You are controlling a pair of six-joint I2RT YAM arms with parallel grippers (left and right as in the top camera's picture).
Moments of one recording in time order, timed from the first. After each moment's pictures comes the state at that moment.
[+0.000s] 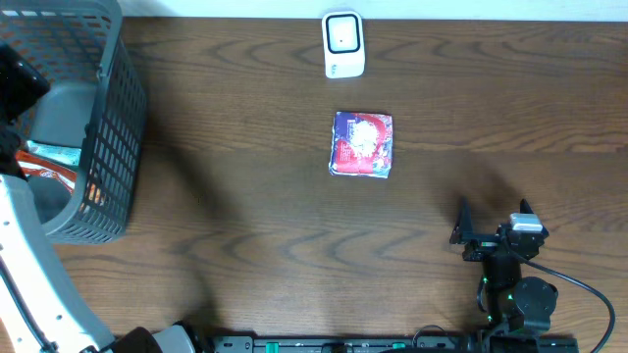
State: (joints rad) left arm 0.54 1.45 1.70 -0.83 -0.04 -0.17; right arm -0.08 0.01 0.01 -0.07 -0.05 0.02
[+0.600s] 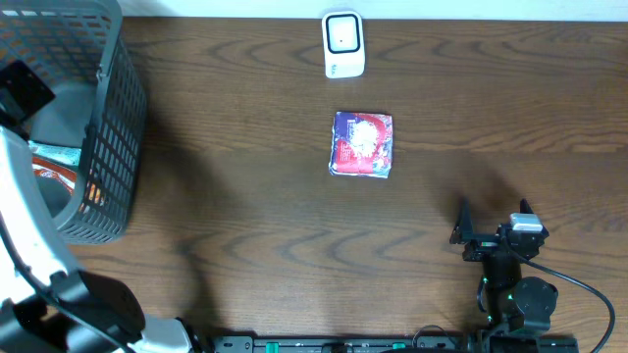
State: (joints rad) left arm 0.54 1.67 1.70 -0.84 -0.22 -0.17; right arm -0.08 0.01 0.01 -0.07 -0.05 0.02
